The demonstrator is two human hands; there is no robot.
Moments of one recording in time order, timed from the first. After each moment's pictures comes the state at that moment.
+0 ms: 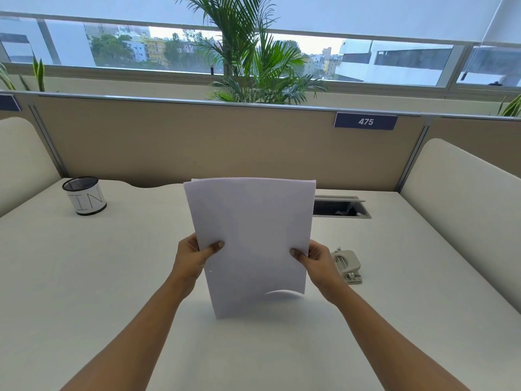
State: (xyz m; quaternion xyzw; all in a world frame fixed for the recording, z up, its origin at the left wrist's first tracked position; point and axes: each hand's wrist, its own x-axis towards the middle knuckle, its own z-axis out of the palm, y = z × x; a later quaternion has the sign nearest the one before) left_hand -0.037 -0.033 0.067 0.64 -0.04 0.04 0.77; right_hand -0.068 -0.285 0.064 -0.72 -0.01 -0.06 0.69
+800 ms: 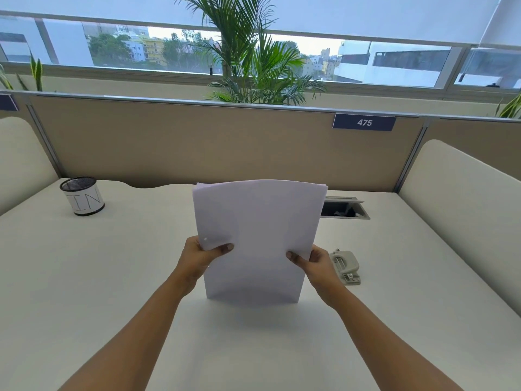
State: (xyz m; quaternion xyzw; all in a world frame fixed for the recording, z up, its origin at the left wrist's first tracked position) left_hand -0.038 -0.040 0.077 0.69 -0.04 -0.01 0.73; right_hand -0.067 -0.288 0.056 -0.68 0.02 -0.03 0.73
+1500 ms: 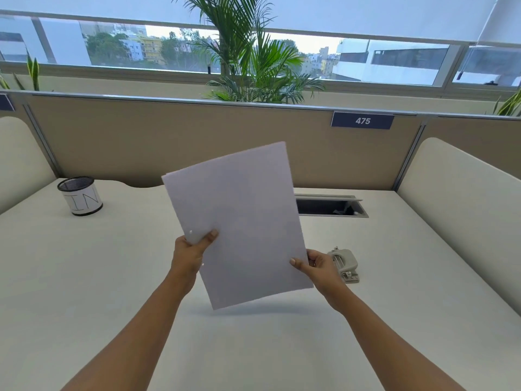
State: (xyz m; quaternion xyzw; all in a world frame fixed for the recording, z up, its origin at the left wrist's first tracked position) left_hand -0.035 -0.041 0.074 0.60 0.01 0.07 0.80; right_hand -0.071 -0.303 0.043 -0.71 0.03 0.00 0.71
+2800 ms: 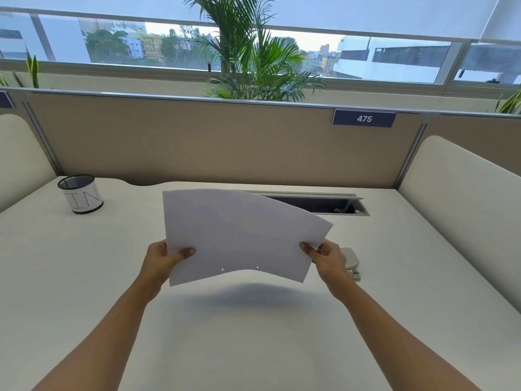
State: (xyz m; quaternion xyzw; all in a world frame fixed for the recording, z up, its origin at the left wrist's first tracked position) left_hand -0.028 0.021 0.051 0.71 0.03 0.04 0.70; right_hand -0.059 -0.303 0.054 -0.72 0.08 -0.11 0.68
